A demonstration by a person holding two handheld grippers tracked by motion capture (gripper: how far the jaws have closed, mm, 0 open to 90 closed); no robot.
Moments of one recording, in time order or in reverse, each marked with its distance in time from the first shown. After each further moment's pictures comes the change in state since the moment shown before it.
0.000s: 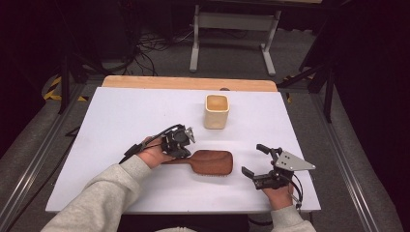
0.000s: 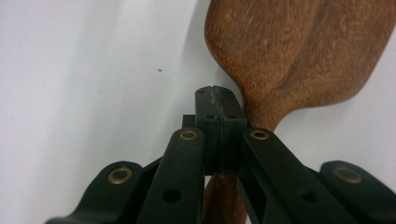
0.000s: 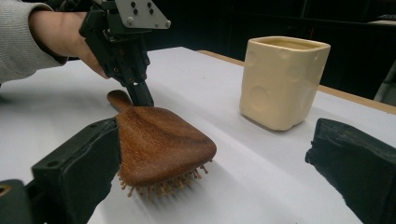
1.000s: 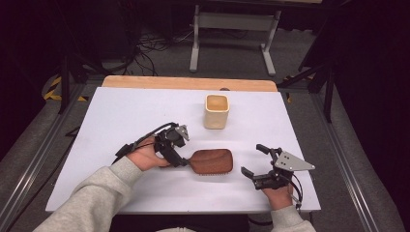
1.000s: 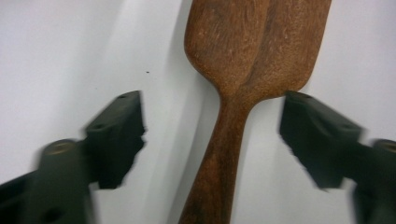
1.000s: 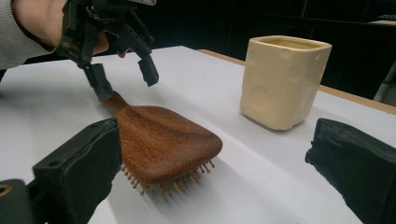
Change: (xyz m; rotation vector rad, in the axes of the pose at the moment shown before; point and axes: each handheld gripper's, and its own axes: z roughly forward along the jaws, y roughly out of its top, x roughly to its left) left arm -0.006 -0.011 -0.022 -0.100 -0.050 -0.018; right arm 0.001 0.000 0.001 0.003 0.000 -0.004
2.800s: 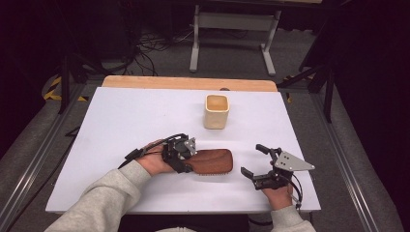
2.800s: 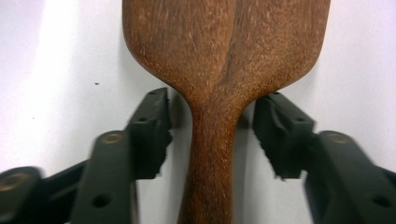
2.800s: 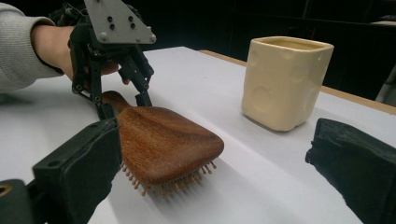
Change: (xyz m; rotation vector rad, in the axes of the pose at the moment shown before) left arm -0.007 0.003 0.037 0.090 -0.021 0.182; right arm 0.000 0.000 0.000 -0.002 0.005 0.000
